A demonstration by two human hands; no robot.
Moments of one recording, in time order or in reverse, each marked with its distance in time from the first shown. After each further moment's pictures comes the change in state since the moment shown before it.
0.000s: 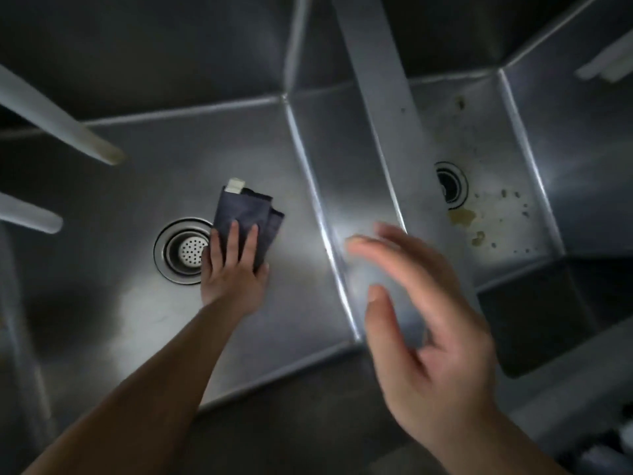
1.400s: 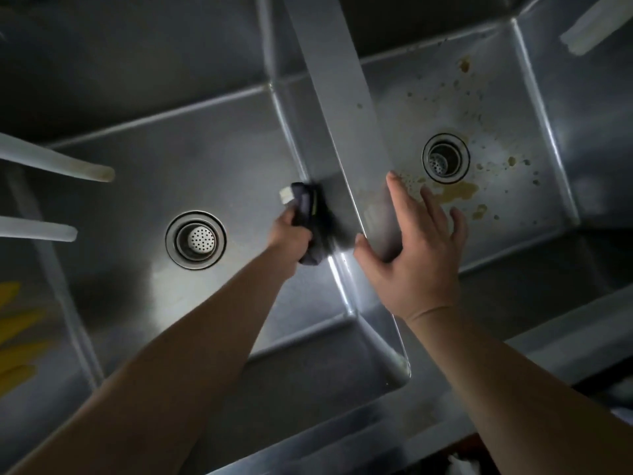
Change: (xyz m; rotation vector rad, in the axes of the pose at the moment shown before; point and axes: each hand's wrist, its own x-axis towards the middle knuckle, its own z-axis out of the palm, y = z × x) left_hand 0.021 0.131 -0.063 -1.215 -0.316 -0.541; right_hand 0.028 0.097 -0.026 -0.543 -0.064 0.260
